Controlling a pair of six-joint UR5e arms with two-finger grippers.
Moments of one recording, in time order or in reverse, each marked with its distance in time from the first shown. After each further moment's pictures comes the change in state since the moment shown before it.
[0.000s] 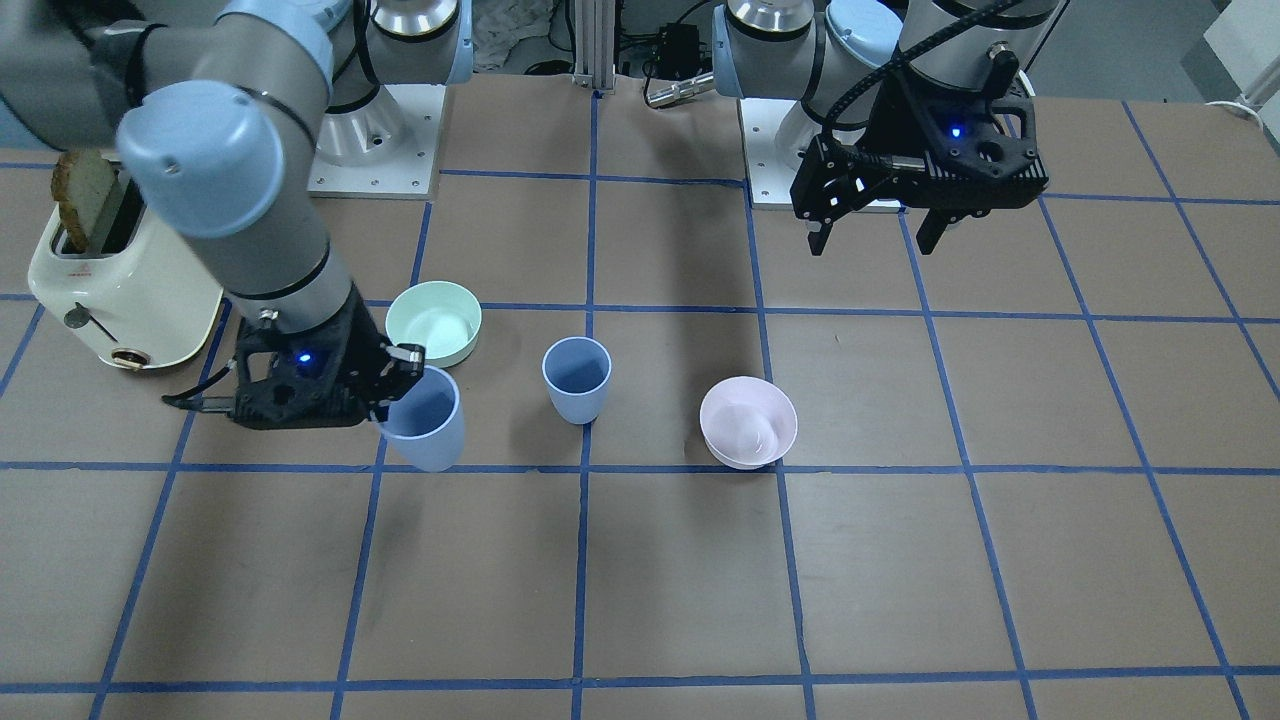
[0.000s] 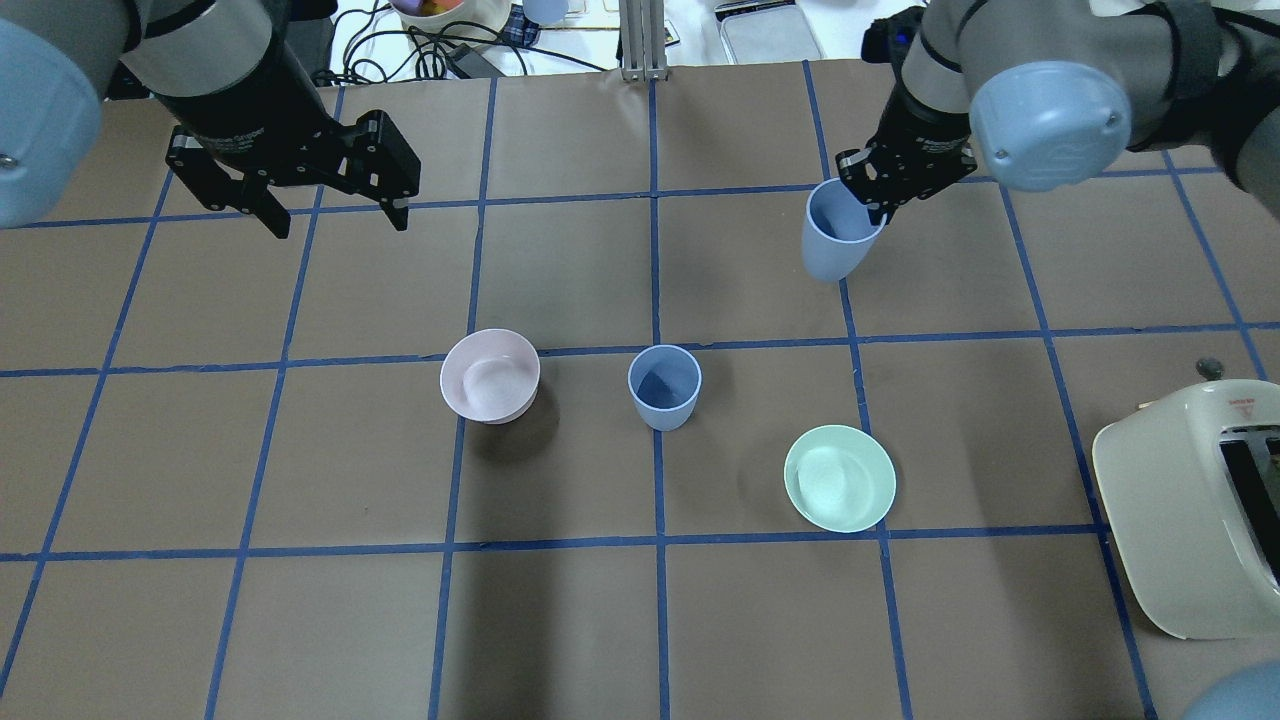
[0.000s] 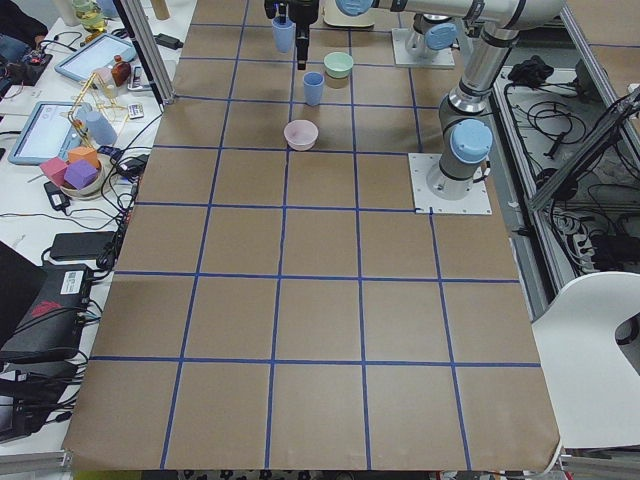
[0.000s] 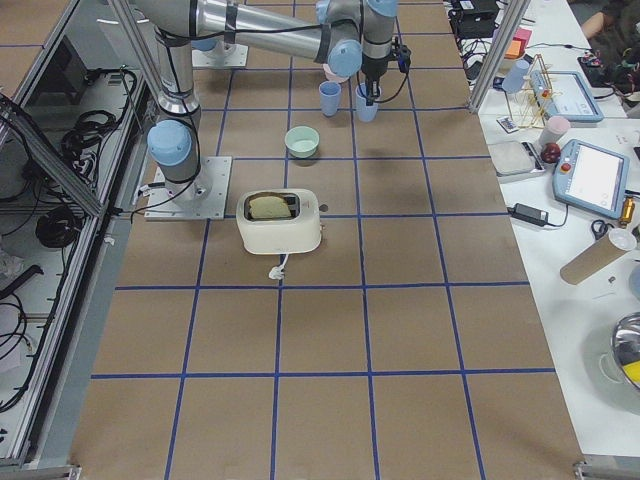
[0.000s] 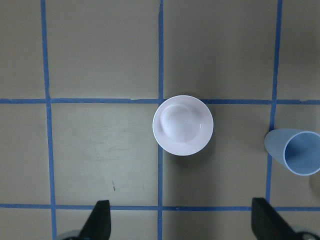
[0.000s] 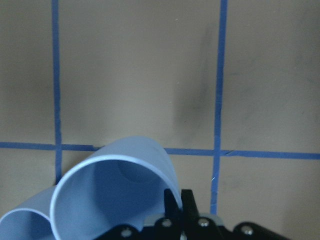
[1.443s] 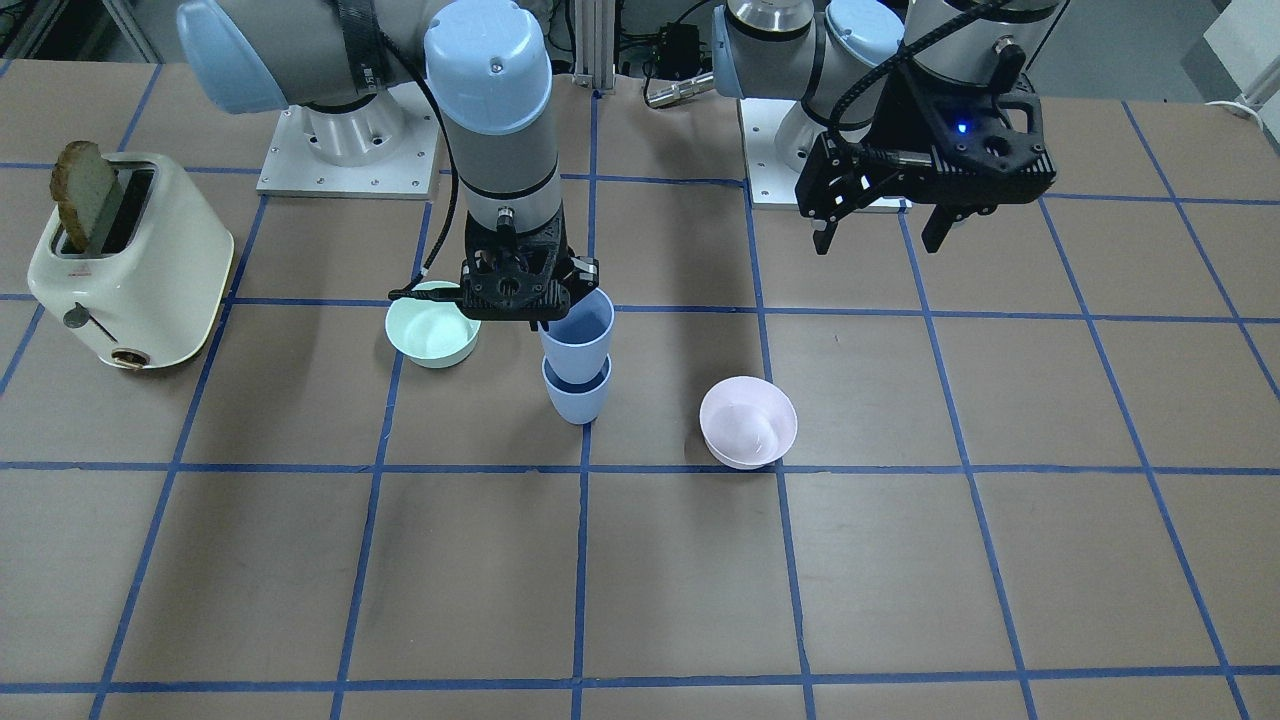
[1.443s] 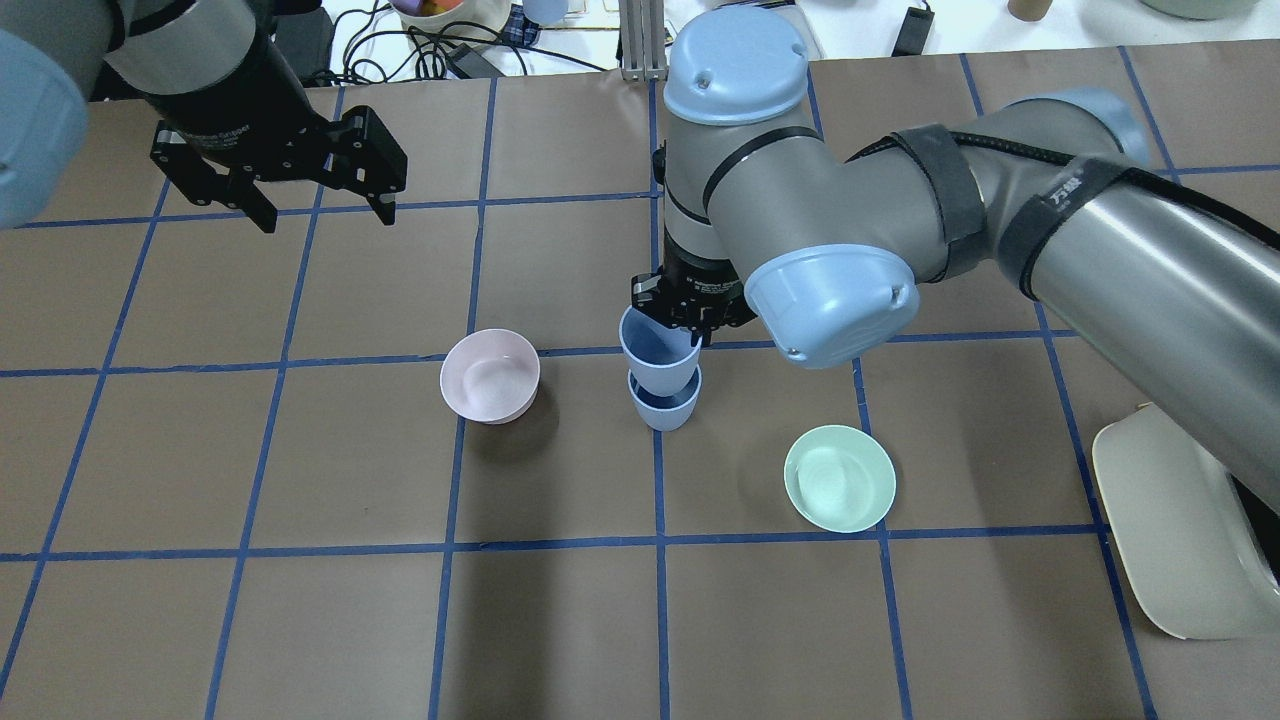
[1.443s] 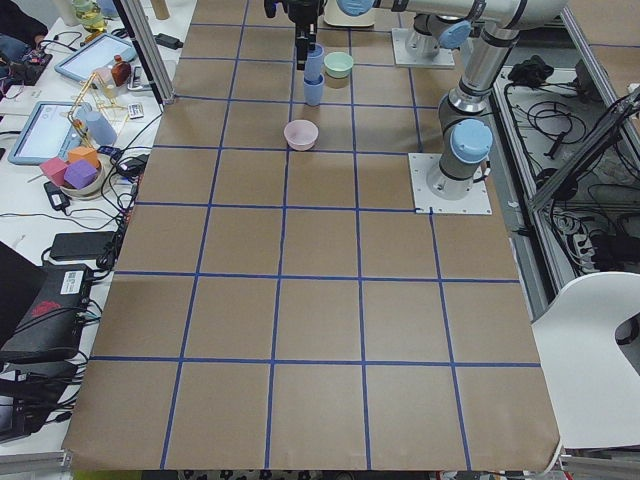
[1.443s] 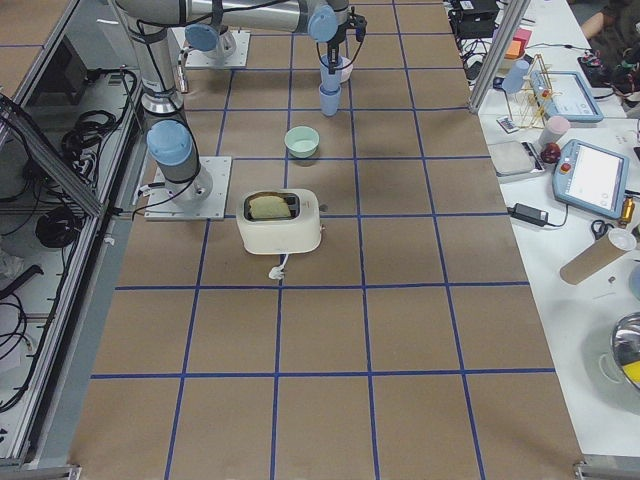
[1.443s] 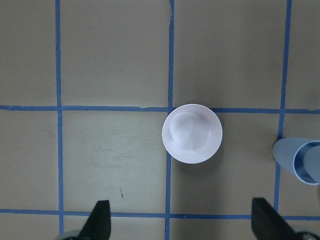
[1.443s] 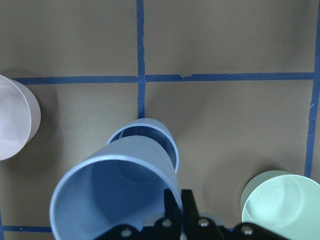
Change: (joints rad) left arm 0.003 0.004 0.000 0.003 0.004 0.002; right arm 0.250 -0.040 0.084 -0.006 0.003 0.287
